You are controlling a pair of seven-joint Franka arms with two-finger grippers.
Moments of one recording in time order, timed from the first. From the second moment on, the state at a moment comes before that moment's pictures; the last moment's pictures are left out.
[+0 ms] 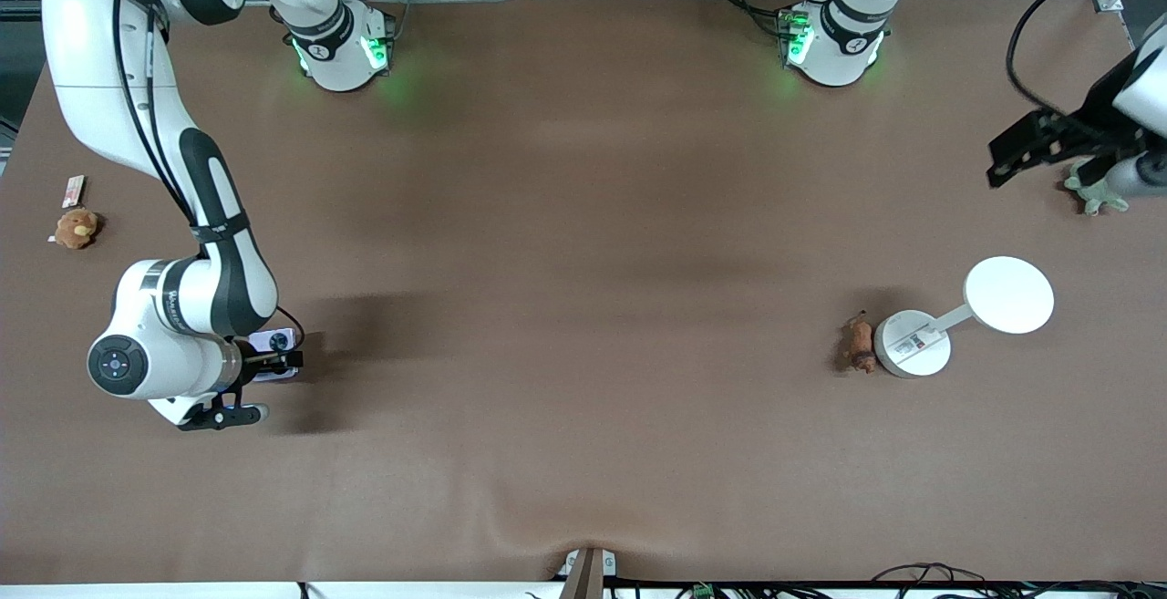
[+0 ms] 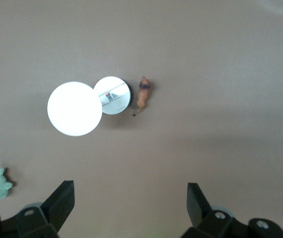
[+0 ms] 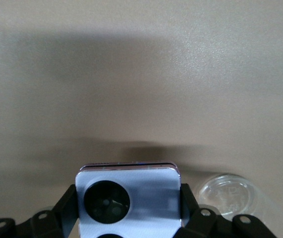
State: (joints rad) left arm -0.07 0.02 -0.03 -1.42 0.01 1.48 -0.12; right arm 0.00 0.78 -0.04 -1.47 -0.01 2.06 -0.13
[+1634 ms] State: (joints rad) left arm -0.07 -0.04 0.01 -1.53 0.00 1.48 -0.12; right arm 0.09 0.50 0.07 -1.40 0.12 1.88 -0.19
